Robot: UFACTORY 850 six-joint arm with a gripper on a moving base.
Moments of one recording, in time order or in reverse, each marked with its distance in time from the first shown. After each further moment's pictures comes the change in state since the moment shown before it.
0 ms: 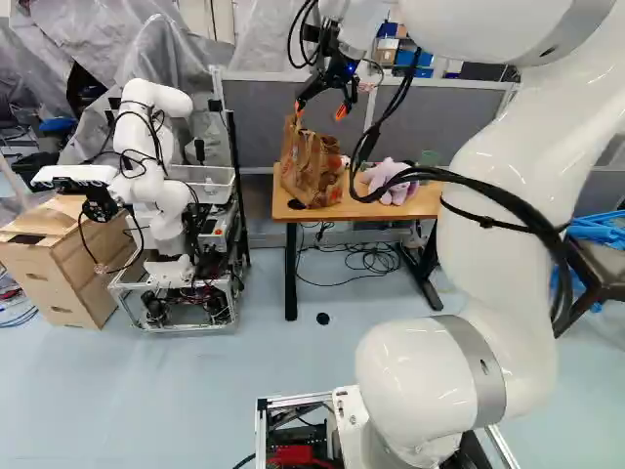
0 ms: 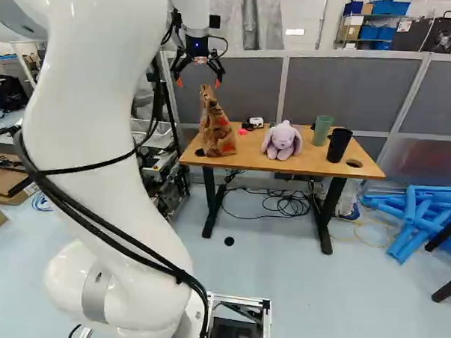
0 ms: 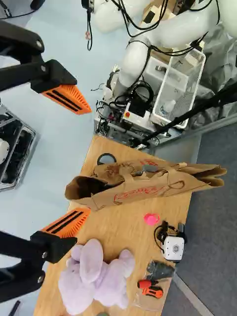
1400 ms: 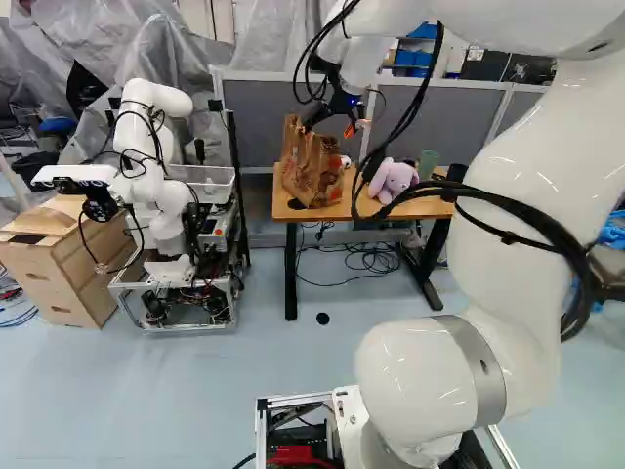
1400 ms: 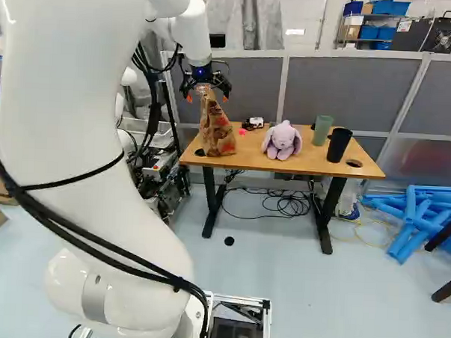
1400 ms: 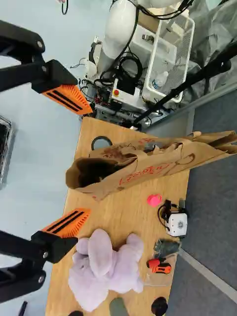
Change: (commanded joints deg) arm 0.1 6.3 18.7 -3.9 21.5 5.4
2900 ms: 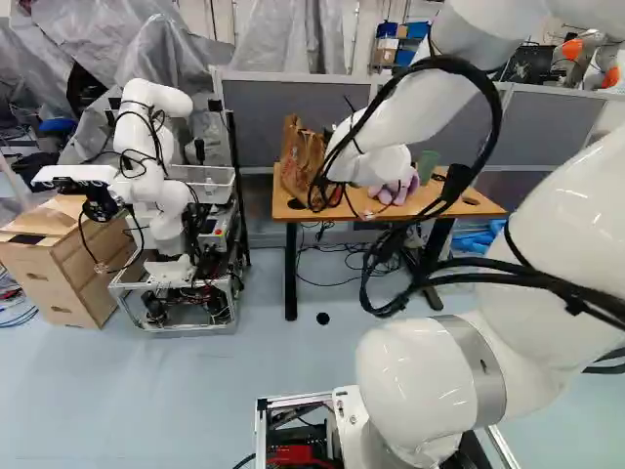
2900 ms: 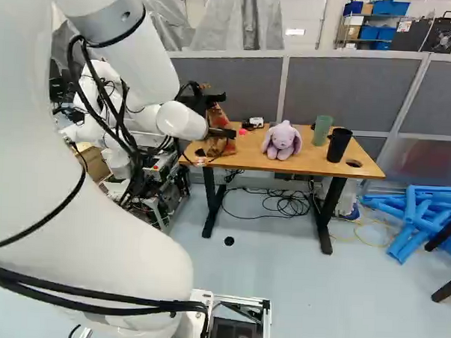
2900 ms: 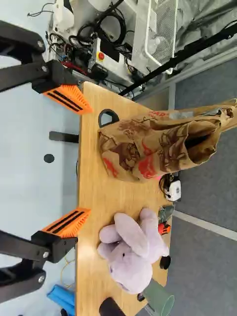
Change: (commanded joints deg) arm 0.2 14.7 43.7 -9.1 50.3 12.7
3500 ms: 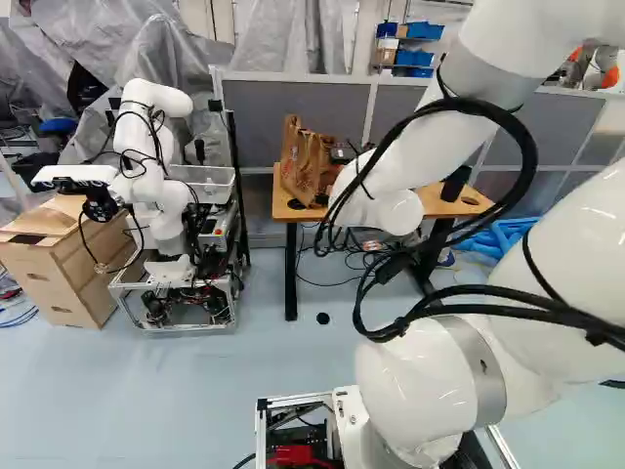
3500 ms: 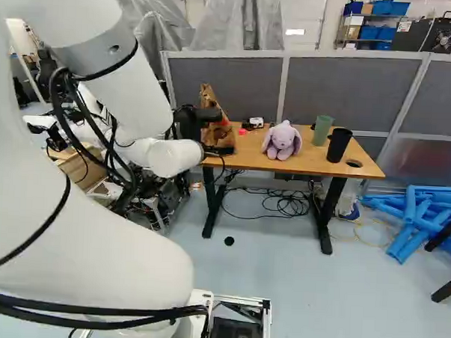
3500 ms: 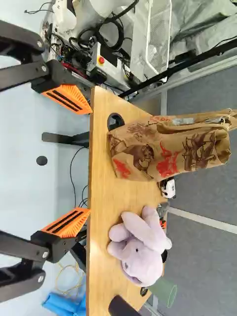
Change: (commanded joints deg) arm 0.0 4.1 12.4 -2.6 14.2 3.6
